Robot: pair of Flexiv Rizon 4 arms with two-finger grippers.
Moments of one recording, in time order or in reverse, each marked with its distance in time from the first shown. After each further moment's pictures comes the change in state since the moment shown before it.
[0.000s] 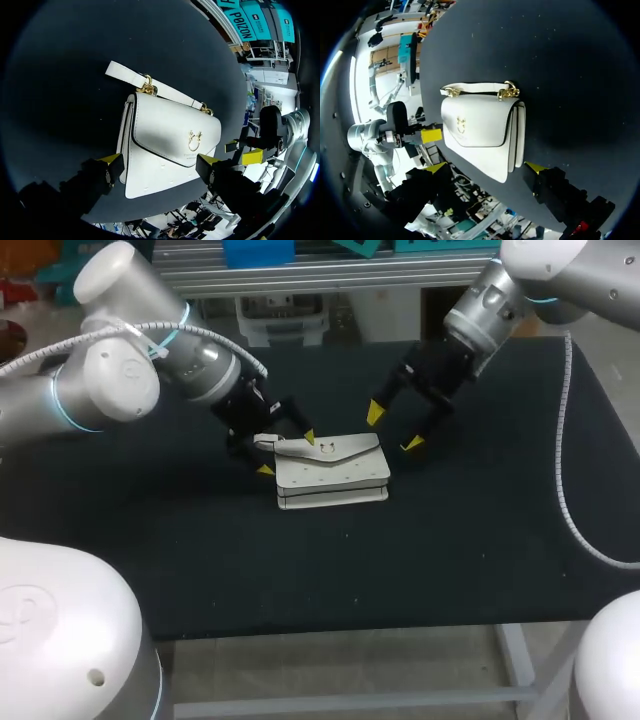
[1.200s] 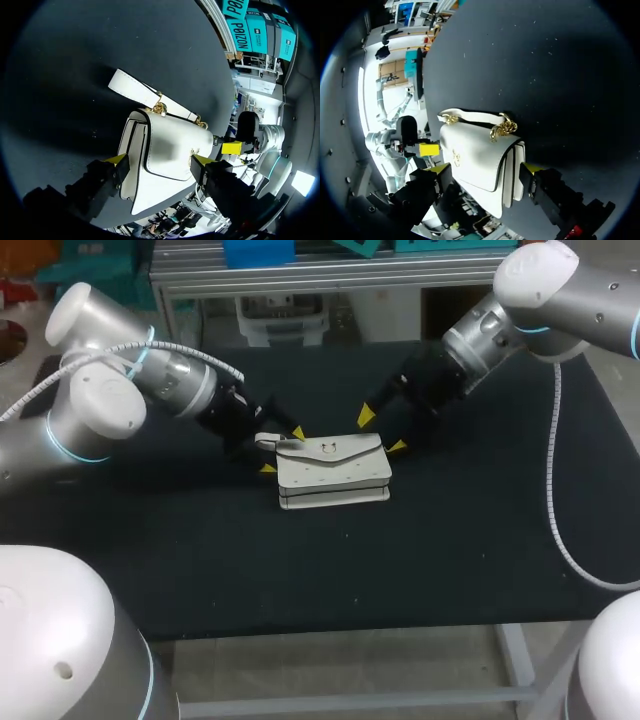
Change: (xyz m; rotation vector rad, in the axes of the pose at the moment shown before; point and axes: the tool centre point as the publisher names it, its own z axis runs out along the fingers) left arm -0.007 -0.023 0.011 -0.040 0.187 -0.072; right arm -0.014 0.048 0.024 -0.122 0.088 0.023
